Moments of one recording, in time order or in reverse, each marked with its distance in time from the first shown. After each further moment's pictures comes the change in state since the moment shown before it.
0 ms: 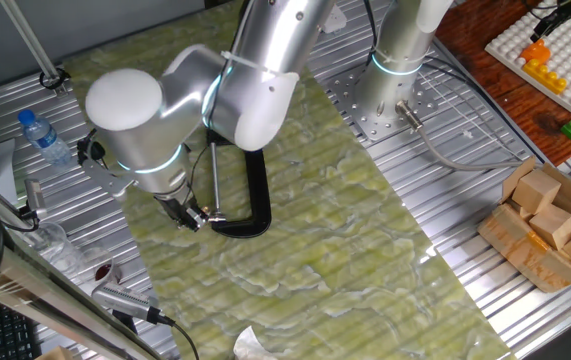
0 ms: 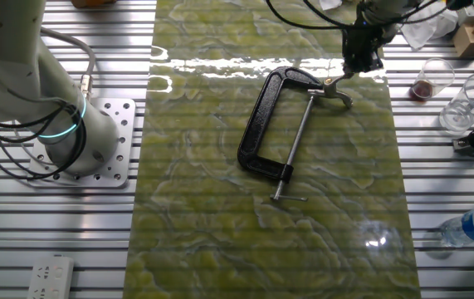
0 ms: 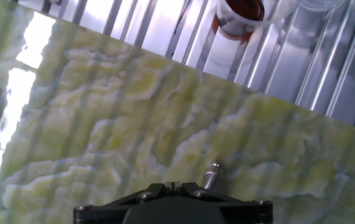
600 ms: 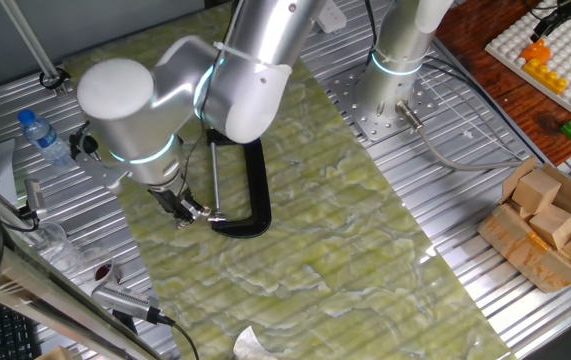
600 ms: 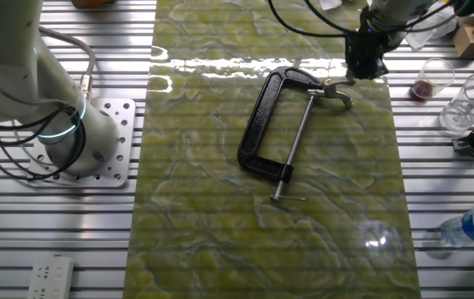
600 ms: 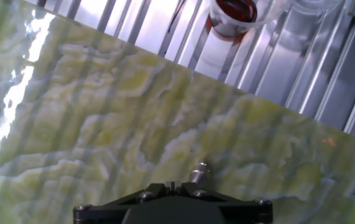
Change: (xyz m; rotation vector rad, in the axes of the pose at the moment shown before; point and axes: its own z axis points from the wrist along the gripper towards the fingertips) arm 0.006 -0.020 -0.005 -0.005 -0.002 -0.035
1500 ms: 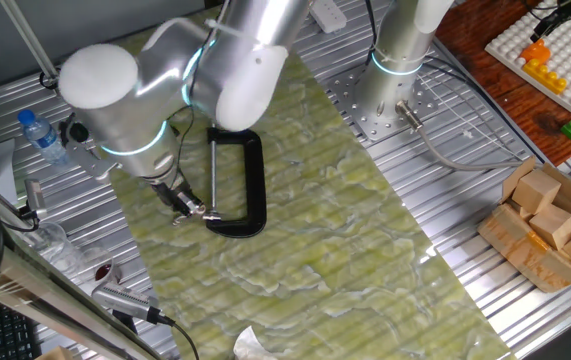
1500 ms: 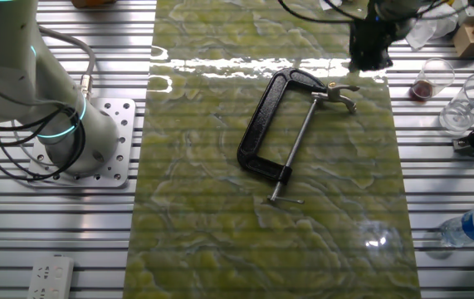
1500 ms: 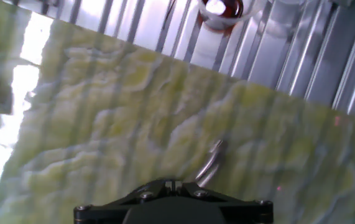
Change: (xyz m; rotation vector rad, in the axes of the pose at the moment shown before) arm 0.011 0.028 -0.042 -0.007 0.032 0.118
